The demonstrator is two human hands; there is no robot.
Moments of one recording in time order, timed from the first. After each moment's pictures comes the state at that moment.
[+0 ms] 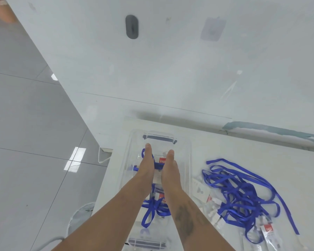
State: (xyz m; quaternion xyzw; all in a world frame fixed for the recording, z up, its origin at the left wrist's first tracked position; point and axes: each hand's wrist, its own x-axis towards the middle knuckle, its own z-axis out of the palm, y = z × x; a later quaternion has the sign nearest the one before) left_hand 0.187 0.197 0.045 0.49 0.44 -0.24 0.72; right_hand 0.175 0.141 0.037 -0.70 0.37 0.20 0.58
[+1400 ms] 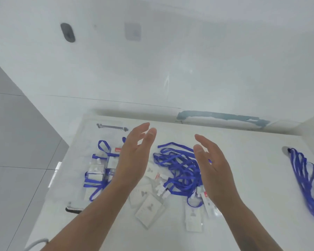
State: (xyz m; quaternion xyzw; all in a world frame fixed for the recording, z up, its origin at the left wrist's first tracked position) left_hand 0.103 0.064 0.163 0.73 0.12 -0.02 0.67; right_hand 0.071 -0.121 0.182 -0.85 0.10 -0.01 0.52
